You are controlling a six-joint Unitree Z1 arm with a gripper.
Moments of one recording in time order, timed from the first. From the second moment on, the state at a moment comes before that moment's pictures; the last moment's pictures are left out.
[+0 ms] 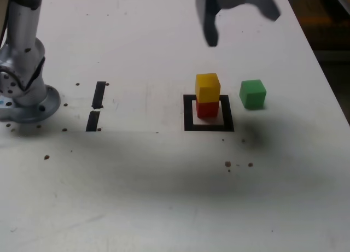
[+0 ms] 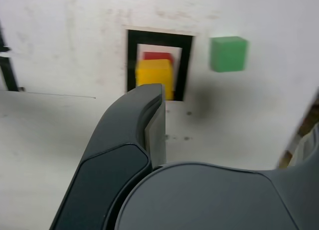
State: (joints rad) arm -0.08 1.98 -2.04 1.58 0.08 -0.17
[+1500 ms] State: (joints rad) arm -0.02 2.32 -2.00 1.39 0.05 -0.12
